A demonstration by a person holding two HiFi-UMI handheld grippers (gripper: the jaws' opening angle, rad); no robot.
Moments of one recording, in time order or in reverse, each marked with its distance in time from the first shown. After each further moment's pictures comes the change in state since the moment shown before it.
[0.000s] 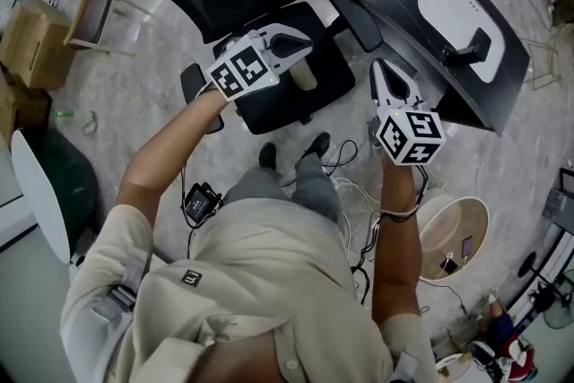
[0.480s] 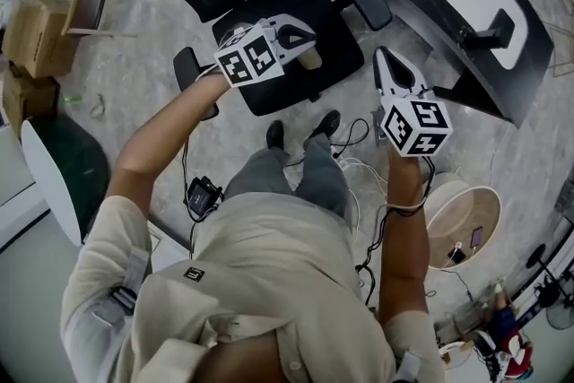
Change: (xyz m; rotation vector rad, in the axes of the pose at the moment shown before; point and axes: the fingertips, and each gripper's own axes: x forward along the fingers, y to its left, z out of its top) left arm 0.070 -0.020 -0.066 0.059 0.183 -0.130; right arm 0.025 -0.043 -0.058 0.063 0.079 0.033
